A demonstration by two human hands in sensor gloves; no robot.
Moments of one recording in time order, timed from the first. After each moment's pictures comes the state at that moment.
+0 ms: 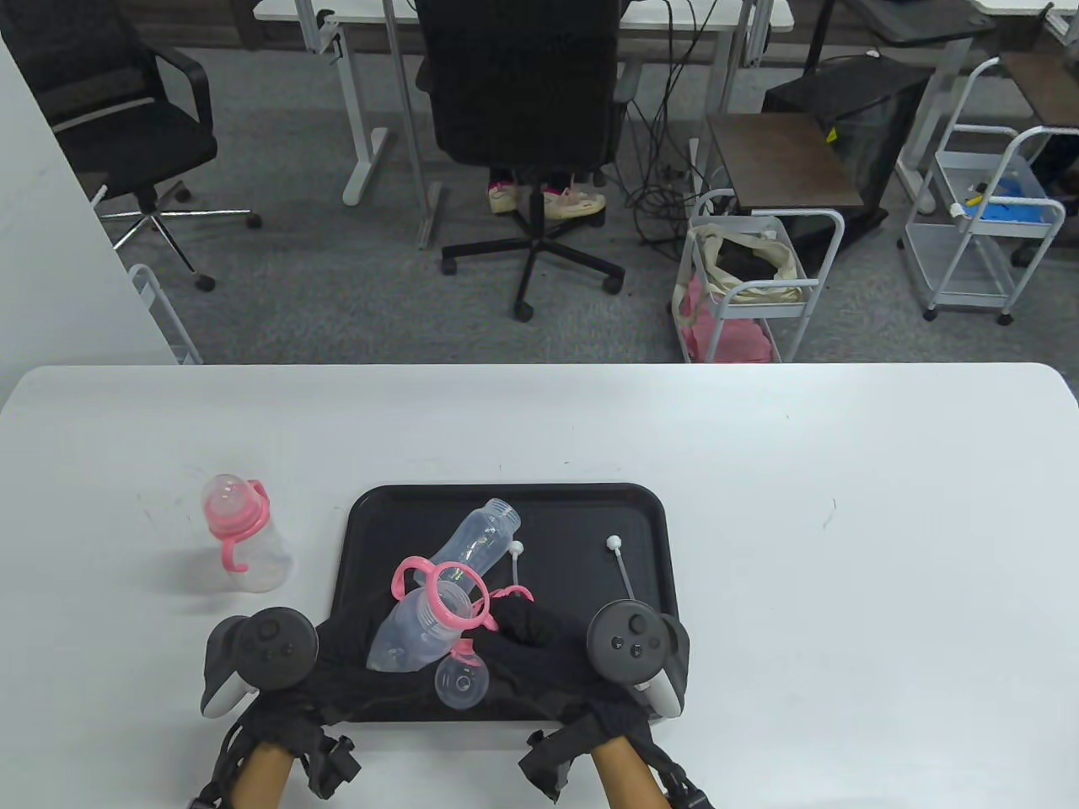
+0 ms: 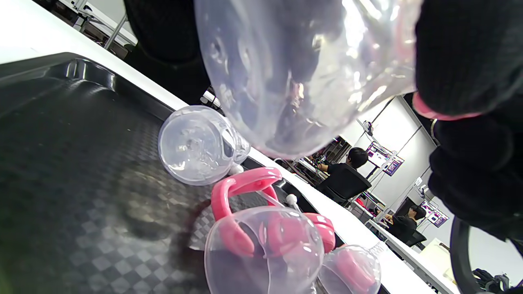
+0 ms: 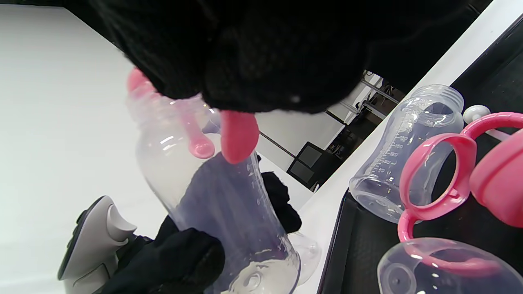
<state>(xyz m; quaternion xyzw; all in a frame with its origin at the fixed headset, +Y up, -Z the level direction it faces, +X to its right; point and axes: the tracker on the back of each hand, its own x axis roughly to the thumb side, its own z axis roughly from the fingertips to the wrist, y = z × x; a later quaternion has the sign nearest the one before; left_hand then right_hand) -0.270 -0.707 -0.311 -0.04 -0.24 0.33 0.91 0.026 -0.692 -0.304 0.22 -0.03 0.83 0.51</state>
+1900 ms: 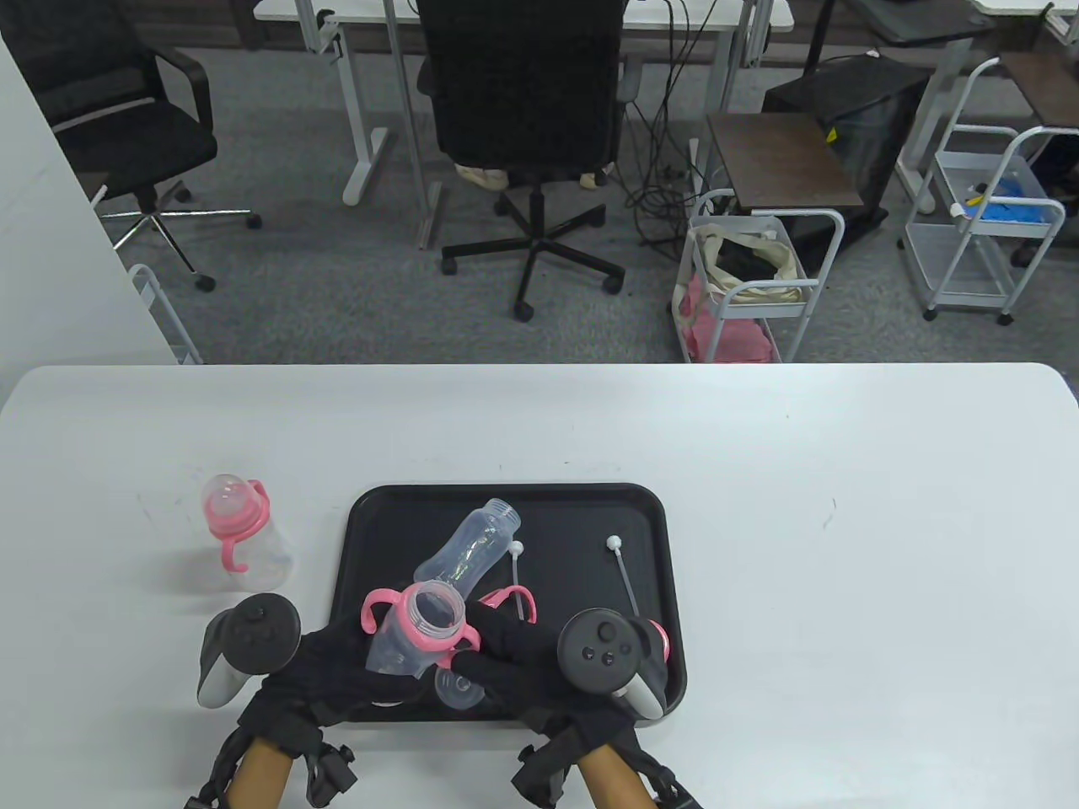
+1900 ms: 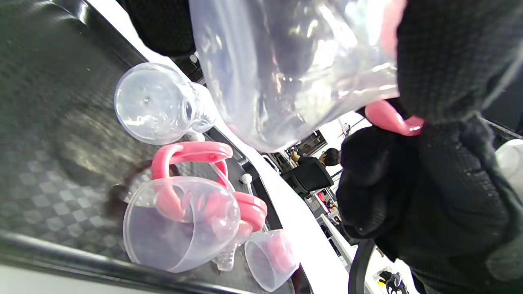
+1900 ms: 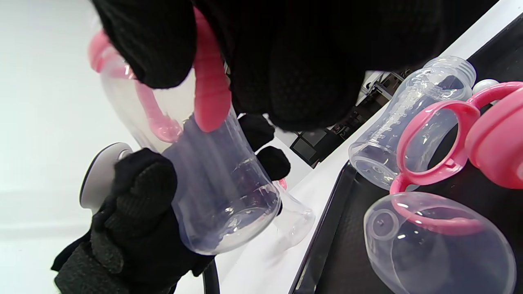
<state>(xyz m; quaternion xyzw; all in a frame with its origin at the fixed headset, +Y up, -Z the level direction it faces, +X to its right) -0.275 -0.712 -0.316 -0.10 -0.27 0.44 0.85 0.007 -0.697 -0.299 0.26 0.00 0.84 0.47</state>
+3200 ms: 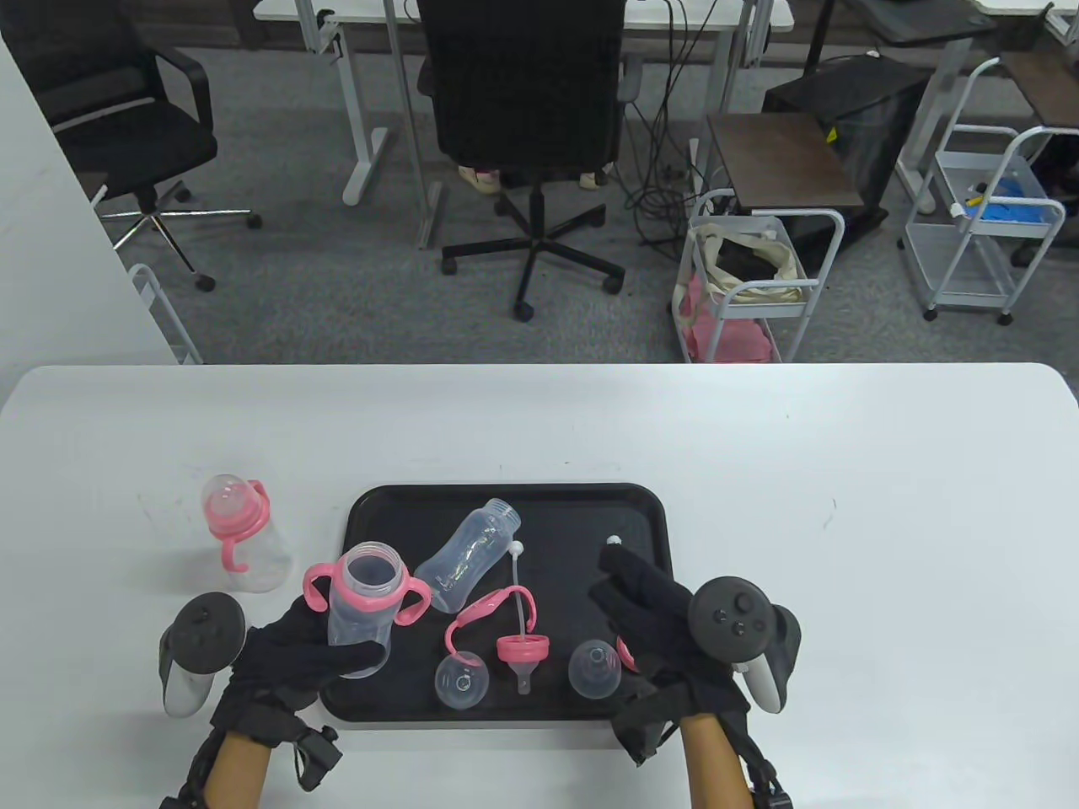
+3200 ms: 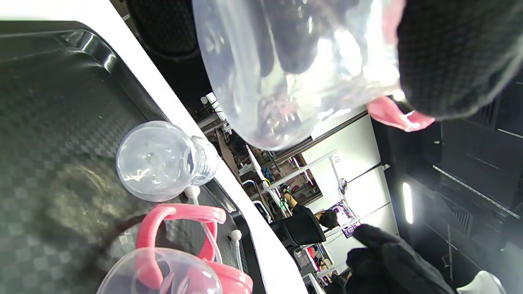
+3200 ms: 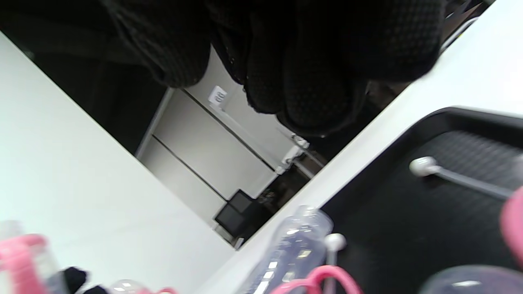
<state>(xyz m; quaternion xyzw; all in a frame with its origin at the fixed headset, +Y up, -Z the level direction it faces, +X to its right) -0.308 -0.708 -0.318 -0.04 -0.21 0.51 0.83 0.131 -0.676 -0.315 0.06 -0.06 0.90 0.43</state>
